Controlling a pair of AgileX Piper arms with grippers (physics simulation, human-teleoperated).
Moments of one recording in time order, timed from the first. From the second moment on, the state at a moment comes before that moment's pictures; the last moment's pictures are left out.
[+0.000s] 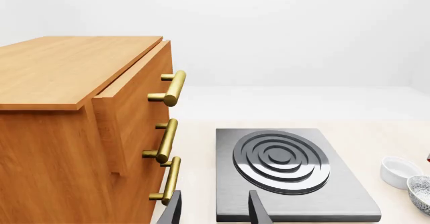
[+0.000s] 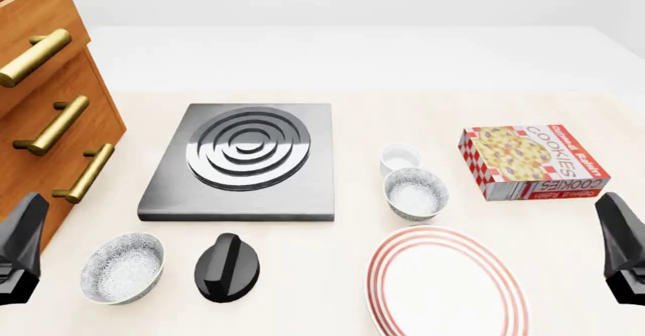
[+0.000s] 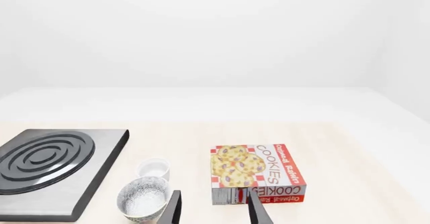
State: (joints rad) left arm 0.00 0.00 0.00 0.00 0.00; right arm 0.01 0.00 0.00 0.00 0.00
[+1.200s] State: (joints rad) left arm 0.00 0.01 0.00 0.00 0.00; right arm 0.20 0.66 -1.04 0.52 0.14
